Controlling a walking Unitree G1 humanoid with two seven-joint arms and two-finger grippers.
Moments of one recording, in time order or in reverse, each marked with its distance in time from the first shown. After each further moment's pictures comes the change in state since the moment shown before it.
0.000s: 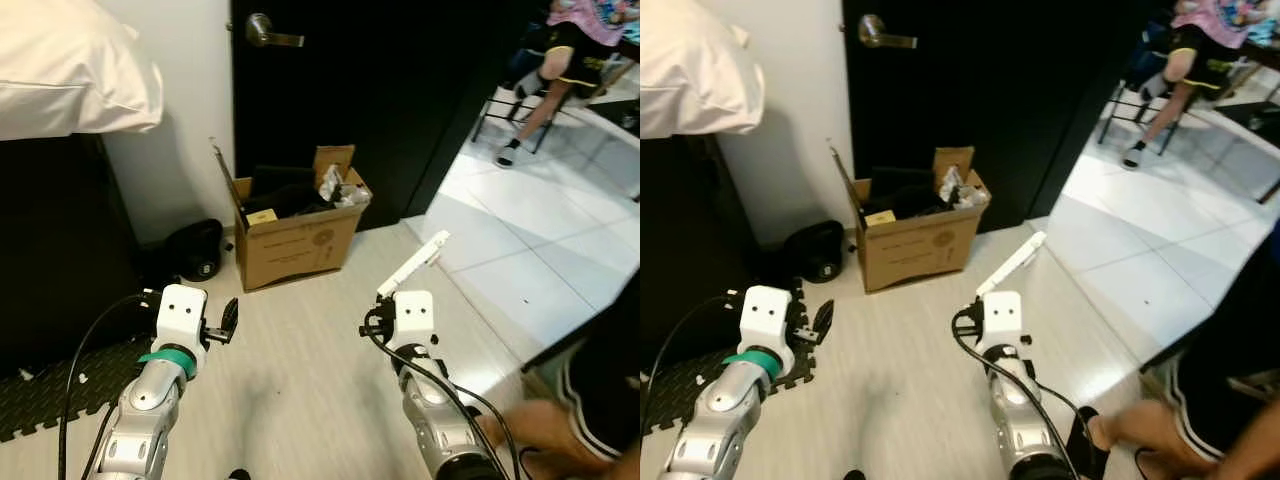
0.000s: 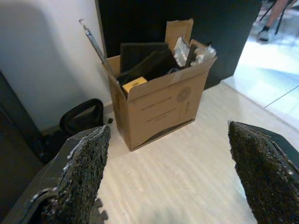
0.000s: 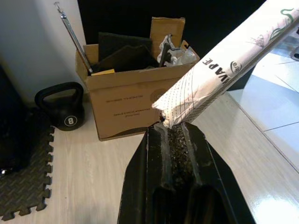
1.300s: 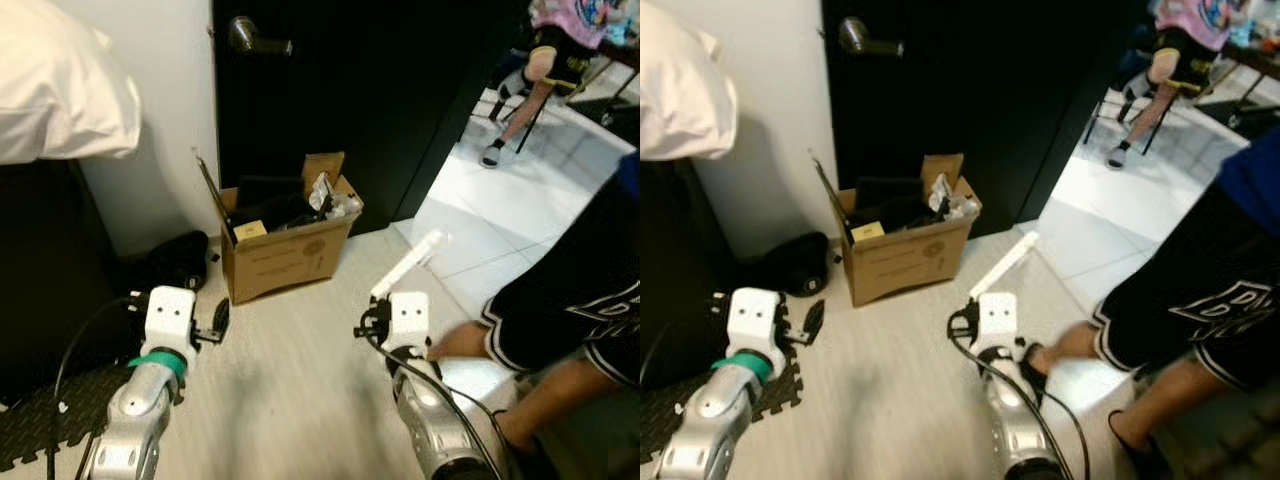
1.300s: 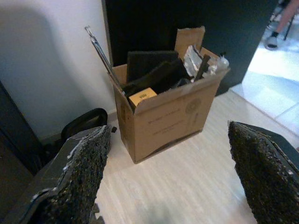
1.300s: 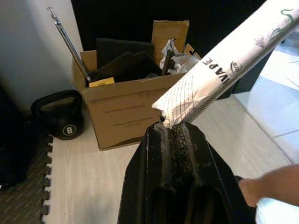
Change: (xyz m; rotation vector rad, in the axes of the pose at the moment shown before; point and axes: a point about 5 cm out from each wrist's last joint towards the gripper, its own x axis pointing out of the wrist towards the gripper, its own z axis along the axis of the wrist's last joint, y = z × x) left arm -0.005 0.000 -0.004 -0.015 0.000 0.004; right arm -0.002 0.000 -0.001 0.016 0.011 0.008
